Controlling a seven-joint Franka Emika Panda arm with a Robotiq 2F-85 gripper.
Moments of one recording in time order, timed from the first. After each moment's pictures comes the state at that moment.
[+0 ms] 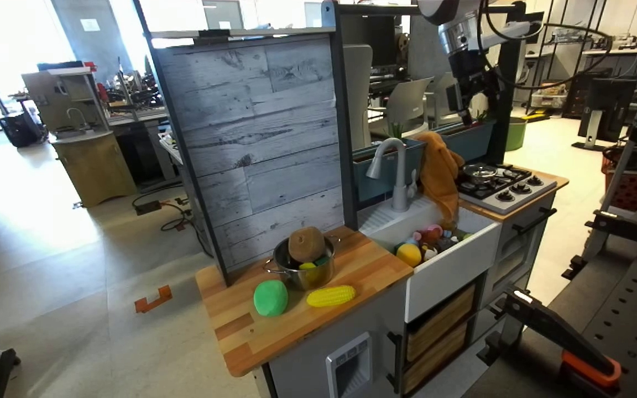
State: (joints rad) arm -0.22 1.08 -0.15 -0.88 -0.13 1.68 -0.14
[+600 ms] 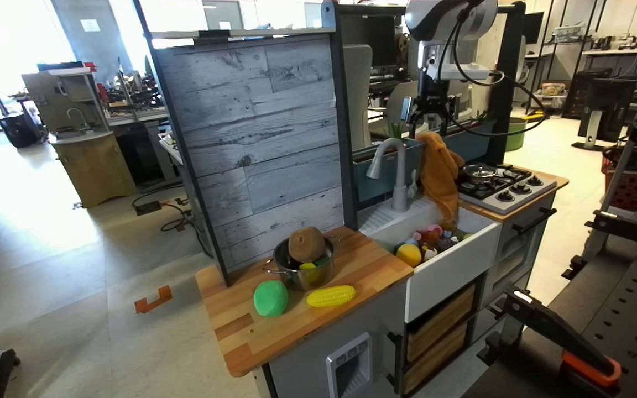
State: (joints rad) arm -0.26 1.32 -0.03 -0.55 0.09 1.85 0.04
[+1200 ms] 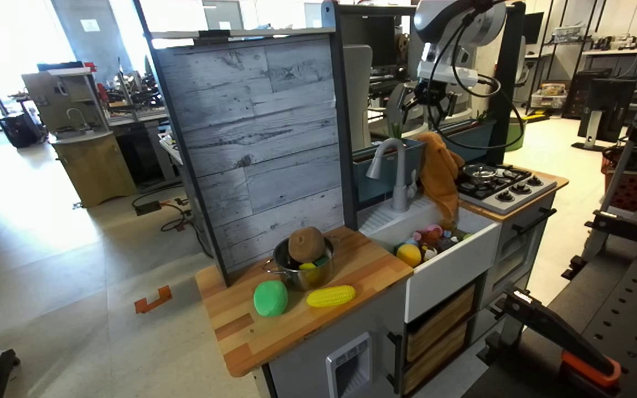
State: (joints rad) arm -0.30 1.40 -0.01 -0.45 0.15 2.06 0.33
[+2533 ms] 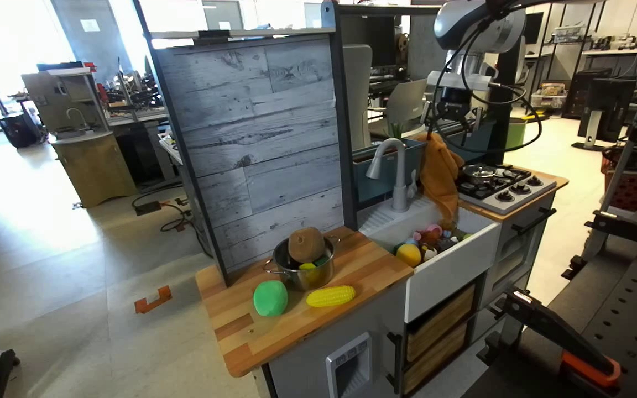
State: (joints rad) arm -0.37 1.42 -0.02 -0.46 0.17 1.85 0.68
